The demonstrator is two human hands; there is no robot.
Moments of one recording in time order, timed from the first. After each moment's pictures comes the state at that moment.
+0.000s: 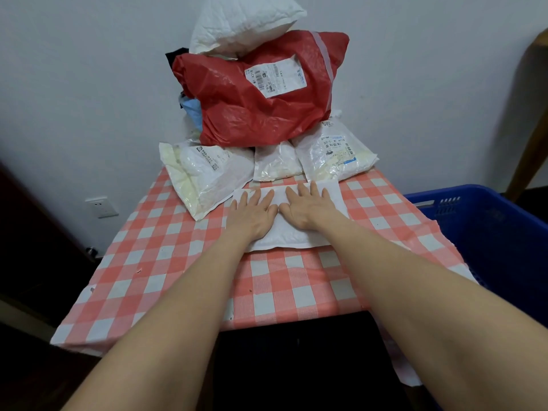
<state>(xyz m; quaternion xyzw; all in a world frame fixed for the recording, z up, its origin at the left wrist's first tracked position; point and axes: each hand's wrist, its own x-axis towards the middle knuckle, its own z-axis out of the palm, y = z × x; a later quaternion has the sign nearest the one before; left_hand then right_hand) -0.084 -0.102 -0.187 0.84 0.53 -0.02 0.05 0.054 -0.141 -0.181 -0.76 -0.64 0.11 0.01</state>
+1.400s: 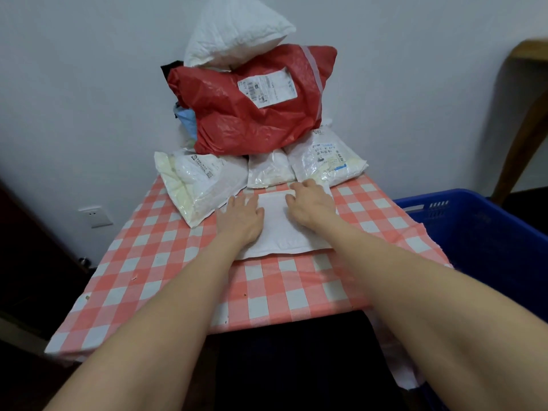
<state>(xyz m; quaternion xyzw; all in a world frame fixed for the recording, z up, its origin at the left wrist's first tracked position) -0.087 -0.103 -0.183 0.82 0.57 0.07 0.02 0.064 -0.153 -0.165 -0.79 -0.58 0.06 0.18</state>
